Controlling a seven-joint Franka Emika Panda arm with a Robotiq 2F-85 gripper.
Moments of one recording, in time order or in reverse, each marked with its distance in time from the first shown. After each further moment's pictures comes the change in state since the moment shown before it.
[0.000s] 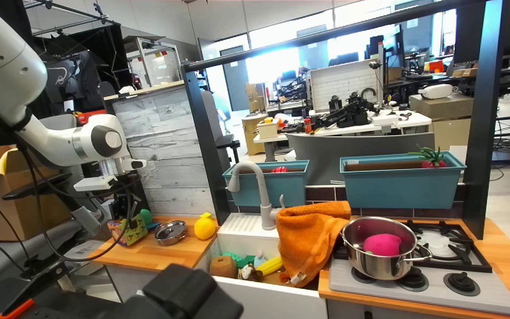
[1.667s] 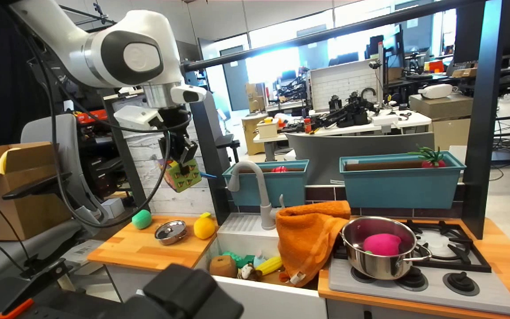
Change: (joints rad) arm -0.432 -0.619 0.006 -0.671 0.234 0.295 -0.247
